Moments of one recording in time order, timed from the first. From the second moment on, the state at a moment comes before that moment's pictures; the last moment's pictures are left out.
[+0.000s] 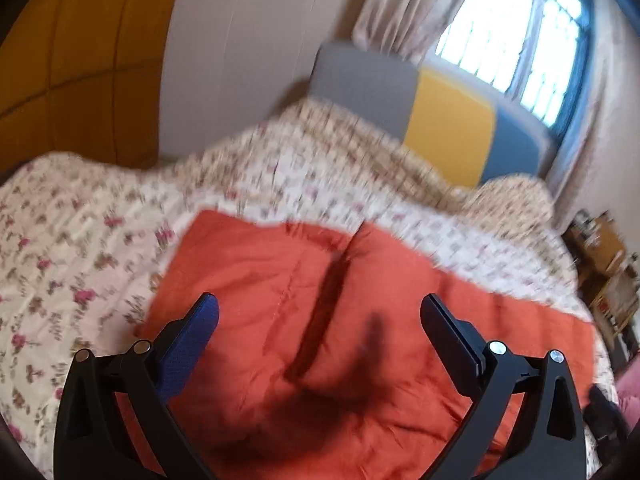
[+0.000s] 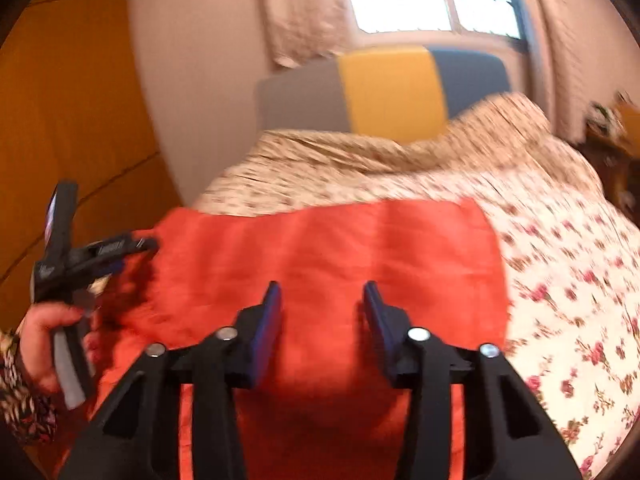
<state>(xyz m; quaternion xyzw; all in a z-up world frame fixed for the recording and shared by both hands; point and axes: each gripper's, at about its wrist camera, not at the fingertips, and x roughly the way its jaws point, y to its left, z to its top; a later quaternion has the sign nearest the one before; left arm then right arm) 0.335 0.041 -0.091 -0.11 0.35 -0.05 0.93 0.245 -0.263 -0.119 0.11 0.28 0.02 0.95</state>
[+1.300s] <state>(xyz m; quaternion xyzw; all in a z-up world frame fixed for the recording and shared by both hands) 0.335 -0.056 -0.154 0.04 0.37 -0.10 0.92 0.310 -0.327 -0.175 0.15 0.36 -0.04 0.92</state>
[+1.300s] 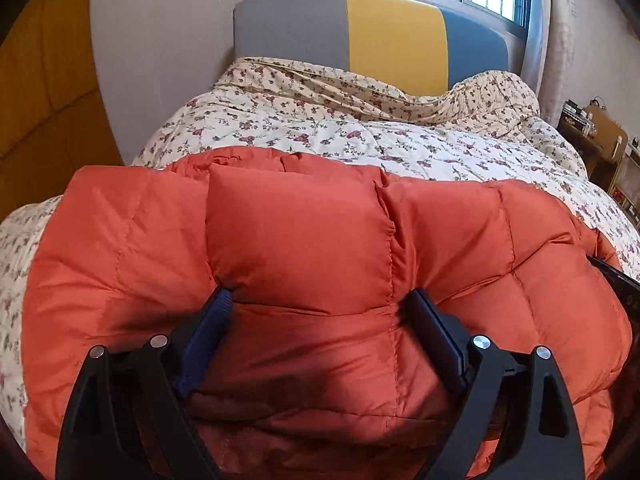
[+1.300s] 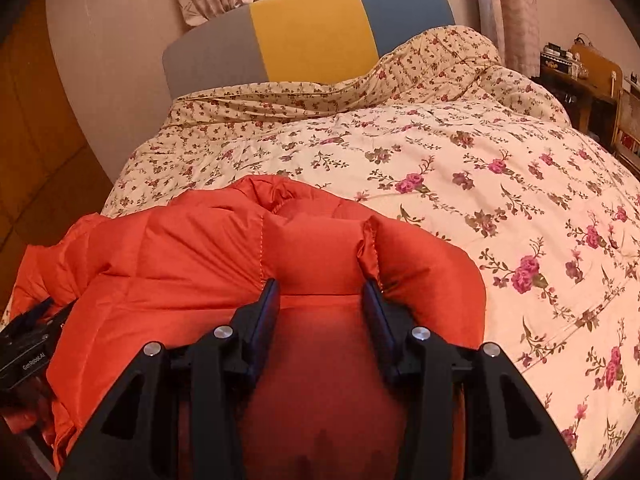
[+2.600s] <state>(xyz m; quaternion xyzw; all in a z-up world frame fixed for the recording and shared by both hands) 0.091 0.198 -0.151 -0.11 0.41 -0.07 0.90 0.005 -0.301 -0.173 0.18 0.48 0.10 0.85</state>
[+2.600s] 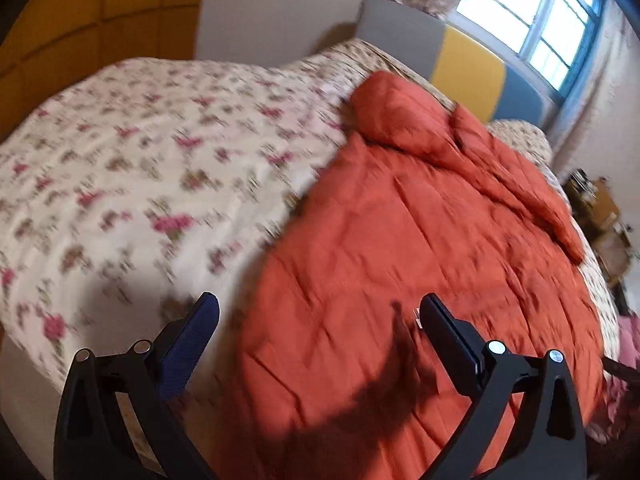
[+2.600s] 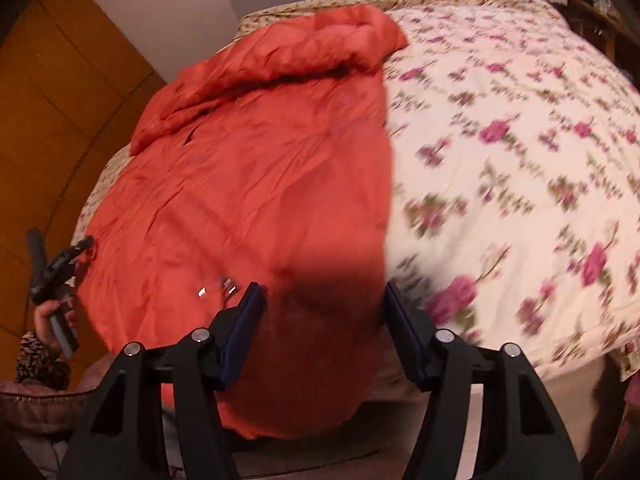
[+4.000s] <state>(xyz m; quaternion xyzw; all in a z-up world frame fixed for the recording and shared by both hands) 0.003 0.150 -0.088 -0.16 0.33 -0.28 0.89 0.008 -0.365 -0.094 0.28 0.33 0.26 0.86</state>
